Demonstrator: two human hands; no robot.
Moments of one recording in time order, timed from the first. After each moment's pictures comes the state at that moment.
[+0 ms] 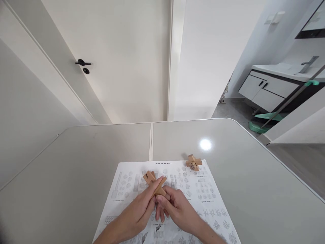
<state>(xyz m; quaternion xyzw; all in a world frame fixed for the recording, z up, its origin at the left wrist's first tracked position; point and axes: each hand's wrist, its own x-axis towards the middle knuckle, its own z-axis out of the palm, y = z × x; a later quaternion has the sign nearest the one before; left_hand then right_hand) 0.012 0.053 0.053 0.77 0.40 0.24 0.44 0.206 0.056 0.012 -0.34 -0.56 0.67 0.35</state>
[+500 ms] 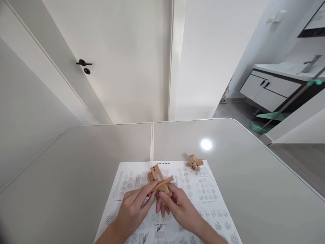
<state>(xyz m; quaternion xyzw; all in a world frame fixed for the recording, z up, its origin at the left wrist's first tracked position) 0.010 0.057 0.022 0.83 0.41 0.38 0.03 0.206 0.058 0.018 -0.35 -0.53 0.68 0.37</state>
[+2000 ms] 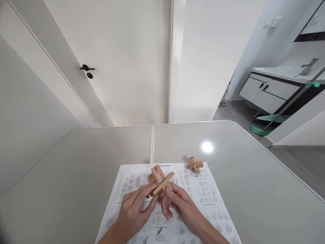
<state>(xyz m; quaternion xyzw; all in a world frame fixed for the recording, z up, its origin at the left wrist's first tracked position) 0.013 0.054 0.028 0.81 0.41 0.41 0.07 0.210 0.061 0.020 -0.28 -0.39 0.78 0.41</state>
